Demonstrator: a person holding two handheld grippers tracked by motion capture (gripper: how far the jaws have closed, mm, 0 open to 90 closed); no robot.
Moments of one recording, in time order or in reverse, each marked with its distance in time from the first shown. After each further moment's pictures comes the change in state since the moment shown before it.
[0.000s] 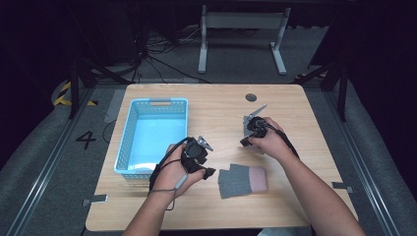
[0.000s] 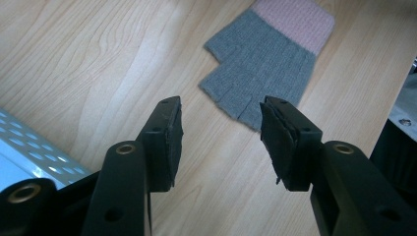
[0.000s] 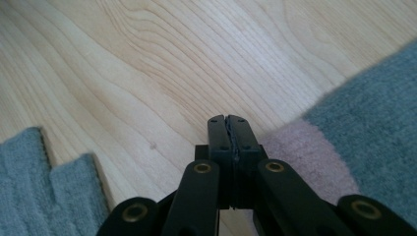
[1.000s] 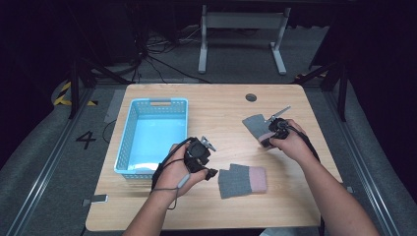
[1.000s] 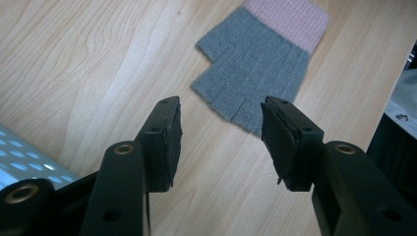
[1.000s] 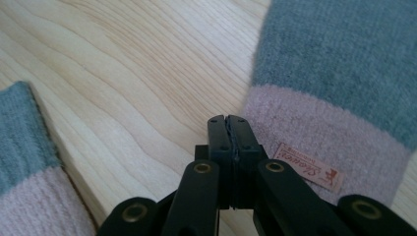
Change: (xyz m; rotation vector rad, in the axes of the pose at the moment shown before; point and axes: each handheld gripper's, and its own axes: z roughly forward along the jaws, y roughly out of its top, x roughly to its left) left arm -0.002 0.005 0.005 0.024 -0.024 0.012; right arm -0.034 -0.048 -0.032 0.023 -0.064 0.090
